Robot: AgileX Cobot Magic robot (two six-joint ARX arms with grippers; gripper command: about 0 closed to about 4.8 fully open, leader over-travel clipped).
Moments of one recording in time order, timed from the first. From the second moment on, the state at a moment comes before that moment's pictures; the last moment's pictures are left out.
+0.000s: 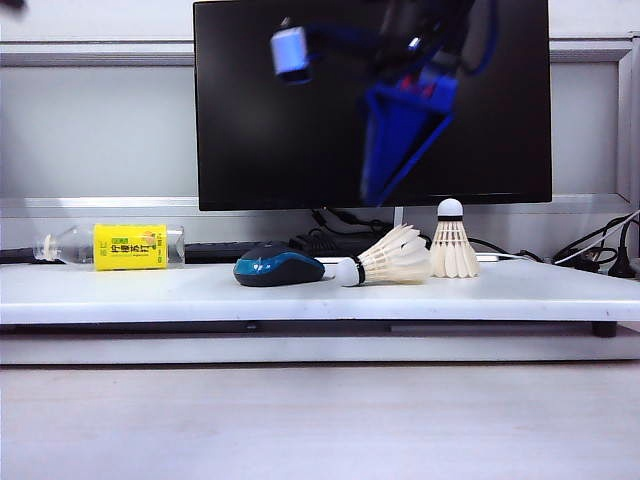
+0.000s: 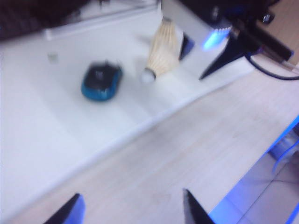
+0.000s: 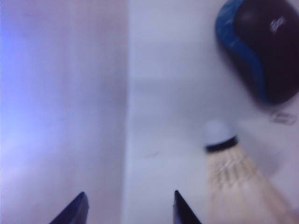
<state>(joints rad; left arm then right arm) -0.40 0.44 0.58 -0.54 0.34 0.01 0.63 1.74 1.58 -1.04 -0.13 -0.95</state>
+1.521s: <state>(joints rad) -0.40 0.44 0.54 -0.46 0.34 -0.06 0.61 1.93 1.61 -0.82 -0.02 -1.13</state>
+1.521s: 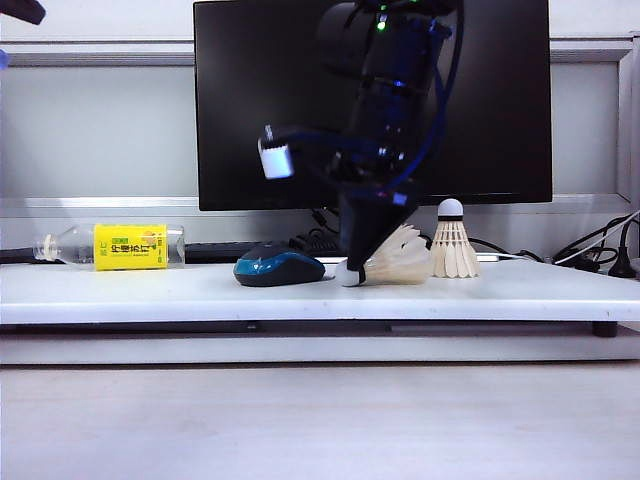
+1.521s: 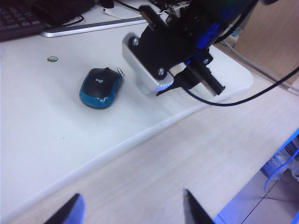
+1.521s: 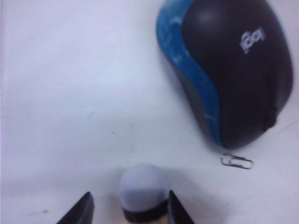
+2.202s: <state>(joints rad) -0.40 0.44 0.54 -0.47 0.34 -0.06 0.61 1.97 1.61 -0.81 -0.02 -1.13</state>
